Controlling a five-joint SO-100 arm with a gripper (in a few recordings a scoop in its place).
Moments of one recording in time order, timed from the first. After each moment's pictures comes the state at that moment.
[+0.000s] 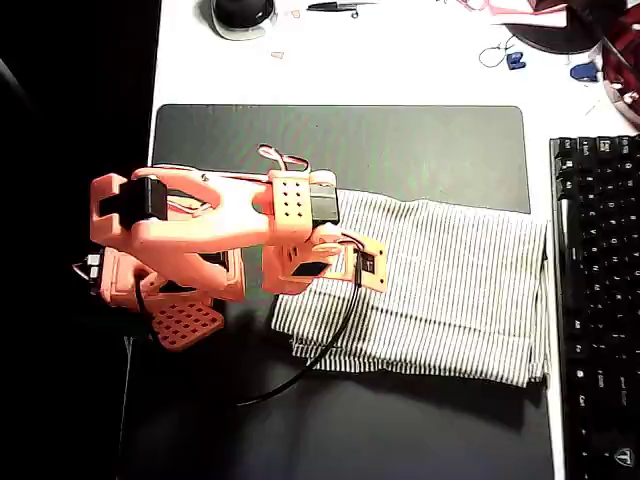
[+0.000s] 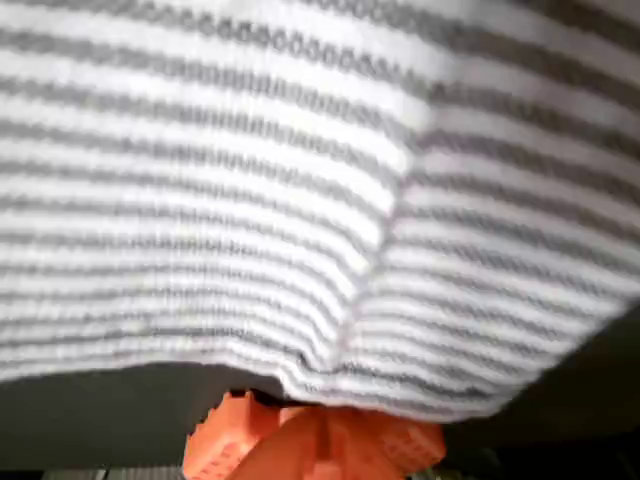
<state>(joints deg) -5.9 117.0 137.8 82.4 -83.3</state>
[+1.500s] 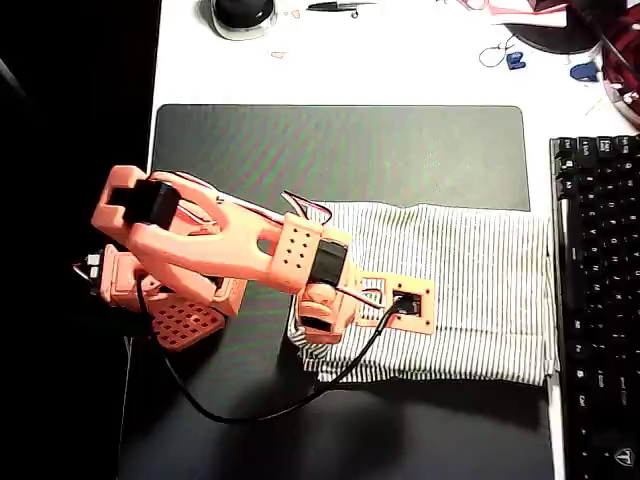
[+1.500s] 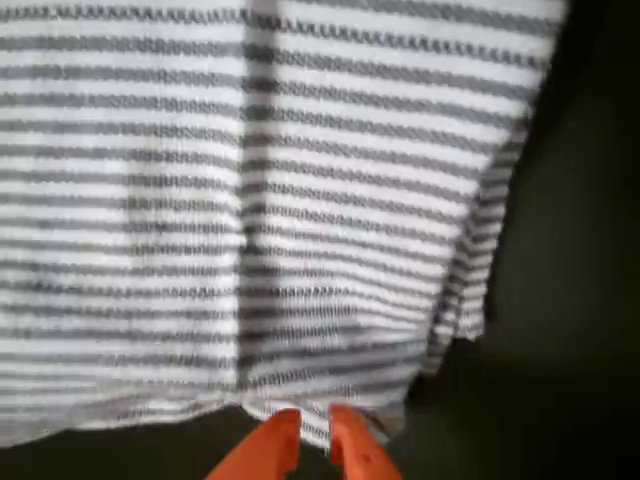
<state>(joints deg) 15.9 118.4 130.0 74.2 -102.3</state>
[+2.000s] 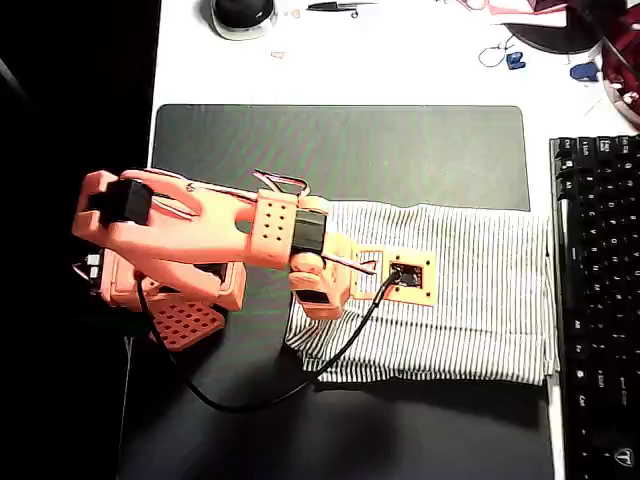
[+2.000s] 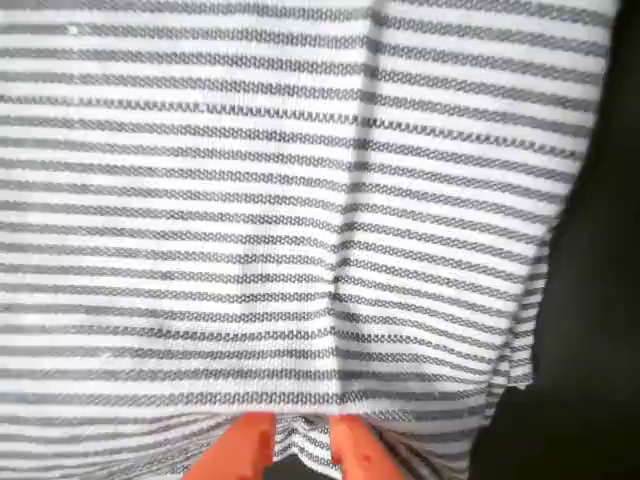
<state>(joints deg) 6.5 122.1 135.2 65.3 -94.4</state>
